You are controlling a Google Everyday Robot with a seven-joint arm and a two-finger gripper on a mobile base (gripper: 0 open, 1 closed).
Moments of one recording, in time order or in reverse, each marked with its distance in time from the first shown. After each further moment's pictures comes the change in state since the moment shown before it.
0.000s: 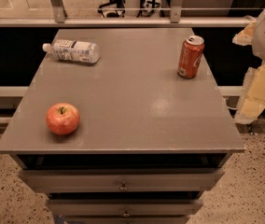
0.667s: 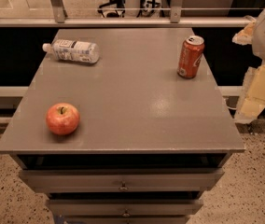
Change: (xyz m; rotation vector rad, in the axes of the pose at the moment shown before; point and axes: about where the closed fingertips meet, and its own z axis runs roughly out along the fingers) arm 0.000 -0.001 0.000 0.006 -0.005 -0.003
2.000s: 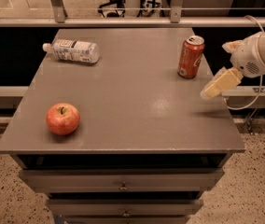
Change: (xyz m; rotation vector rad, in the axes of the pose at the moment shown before) arm 0.018 -0.124 0.131 0.140 -0.404 0.262
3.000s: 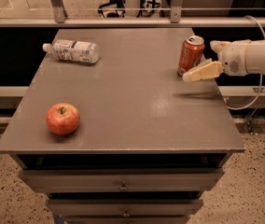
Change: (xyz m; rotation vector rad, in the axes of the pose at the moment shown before) arm -0.032 -0.042 0.056 -0.009 -0.386 0.197
